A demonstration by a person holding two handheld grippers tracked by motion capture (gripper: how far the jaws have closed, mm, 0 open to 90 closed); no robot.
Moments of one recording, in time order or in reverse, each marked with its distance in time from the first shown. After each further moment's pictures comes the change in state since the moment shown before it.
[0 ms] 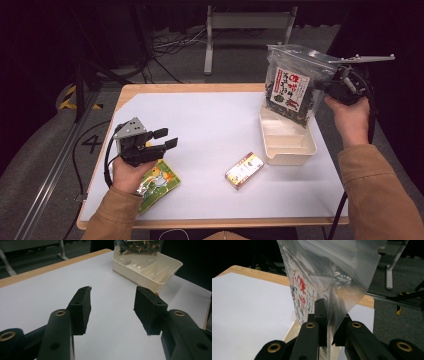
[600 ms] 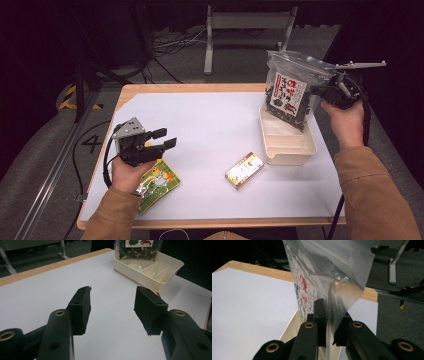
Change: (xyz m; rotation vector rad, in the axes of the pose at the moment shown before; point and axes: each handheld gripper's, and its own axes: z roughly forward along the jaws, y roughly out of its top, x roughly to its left) left arm 0.003 -0.002 -0.001 0.000 0.005 -0.010; right arm -0.005 -0.014 0.017 0.032 0.012 0.019
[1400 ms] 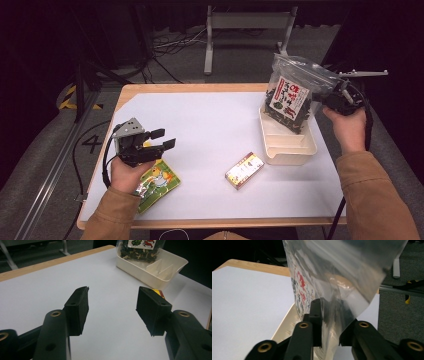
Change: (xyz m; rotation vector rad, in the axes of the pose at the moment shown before) left arm 0.004 -0.003 0.000 0.021 0.014 -0.019; right arm -0.016 -0.022 0.006 0.004 0.018 0.043
